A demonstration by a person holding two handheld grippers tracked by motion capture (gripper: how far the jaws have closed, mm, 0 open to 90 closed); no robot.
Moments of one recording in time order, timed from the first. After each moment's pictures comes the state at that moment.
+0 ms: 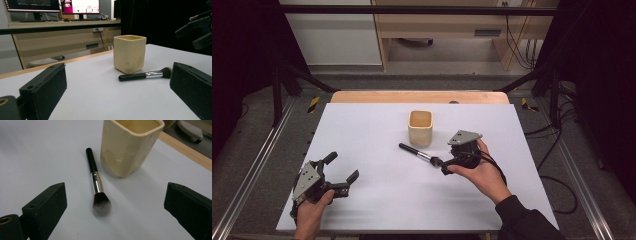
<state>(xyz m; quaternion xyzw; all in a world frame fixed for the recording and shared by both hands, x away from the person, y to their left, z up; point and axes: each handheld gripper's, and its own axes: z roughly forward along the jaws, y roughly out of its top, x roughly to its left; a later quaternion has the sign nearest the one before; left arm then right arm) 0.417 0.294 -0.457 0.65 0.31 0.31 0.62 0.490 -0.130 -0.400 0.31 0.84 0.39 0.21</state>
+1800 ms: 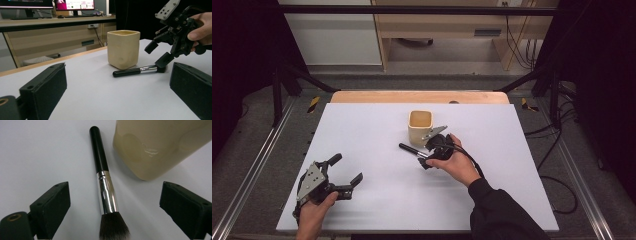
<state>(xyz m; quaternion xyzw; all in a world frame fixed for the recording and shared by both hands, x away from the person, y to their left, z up) 0.416 0.287 -0.459 0.67 0.29 0.30 0.61 0.541 -0.070 -0.443 0.31 0.88 0.31 0.16</state>
